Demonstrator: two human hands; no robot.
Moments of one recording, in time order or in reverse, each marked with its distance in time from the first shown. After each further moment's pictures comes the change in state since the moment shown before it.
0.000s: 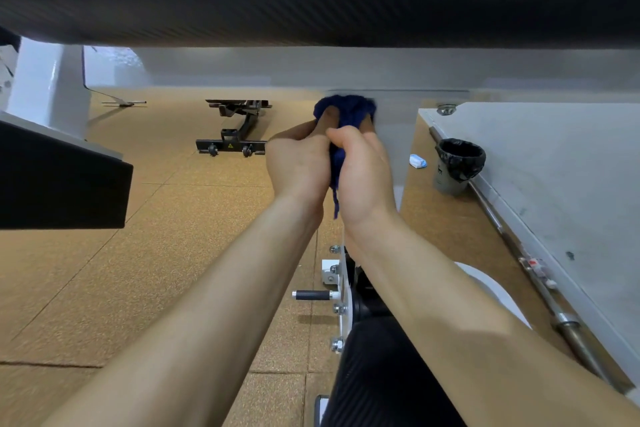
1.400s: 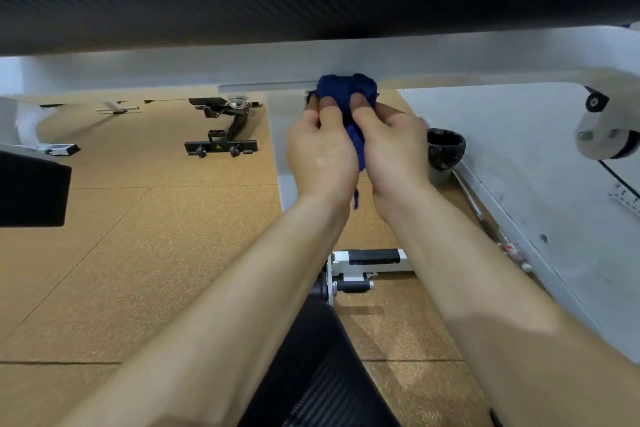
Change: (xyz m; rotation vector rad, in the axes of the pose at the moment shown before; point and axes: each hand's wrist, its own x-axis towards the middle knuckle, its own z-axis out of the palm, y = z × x) left_hand -0.070 -0.035 0.126 0.092 -0.003 0.171; right_hand 0.037 -0.037 -0.146 -0.131 0.129 -0.128
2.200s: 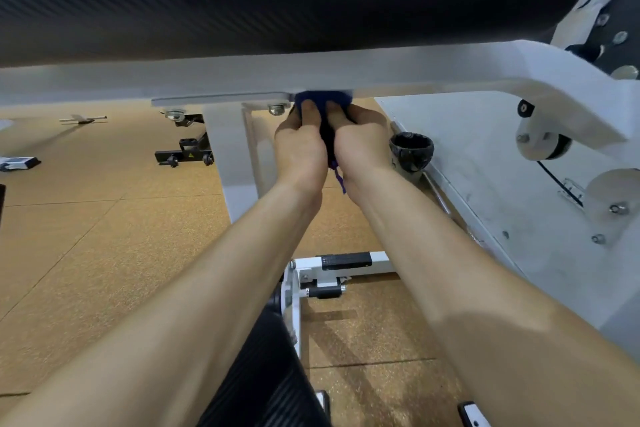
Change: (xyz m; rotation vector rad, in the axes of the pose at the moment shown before) left_hand 0.013 -0.011 0.054 -0.140 -0.090 -0.153; right_hand 0.038 -0.003 -0.034 -0.043 0.030 0.123
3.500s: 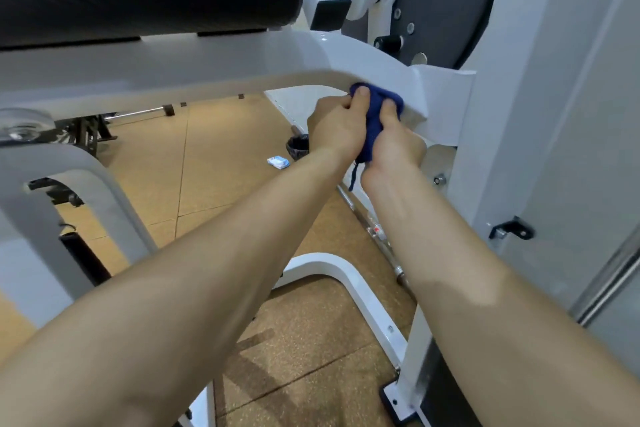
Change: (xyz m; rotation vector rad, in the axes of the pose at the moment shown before) left_hand -0.039 -0.082 0.224 0.476 -0.501 0.092; right_hand 0.050 -0.006 -0.235 0.424 0.689 0.050
